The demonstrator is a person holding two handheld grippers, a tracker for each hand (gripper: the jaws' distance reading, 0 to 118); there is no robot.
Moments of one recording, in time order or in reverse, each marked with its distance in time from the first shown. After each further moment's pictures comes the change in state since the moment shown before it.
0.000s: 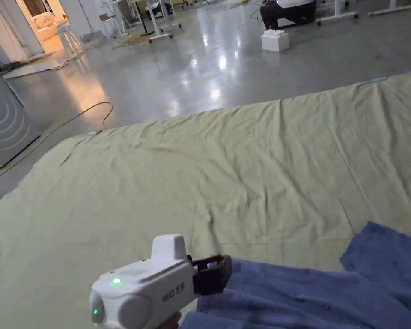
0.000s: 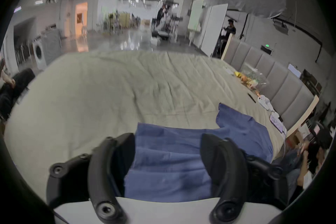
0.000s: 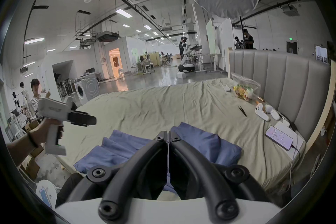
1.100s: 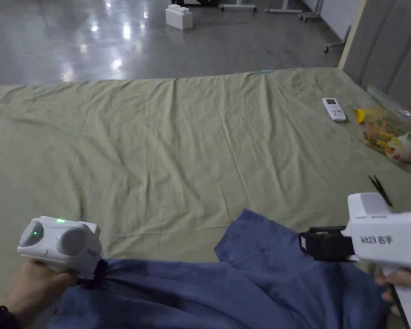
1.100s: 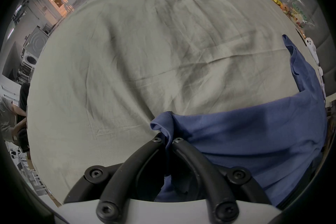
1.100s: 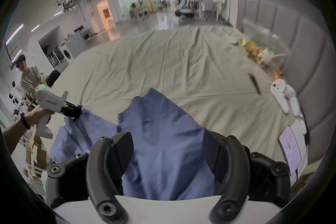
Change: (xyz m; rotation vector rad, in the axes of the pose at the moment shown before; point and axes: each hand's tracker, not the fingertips) left arm 0.008 0.011 -0.176 -0.576 0.223 -0.219; right arm 0.136 0.031 -0.276 -0.632 0.023 -0.006
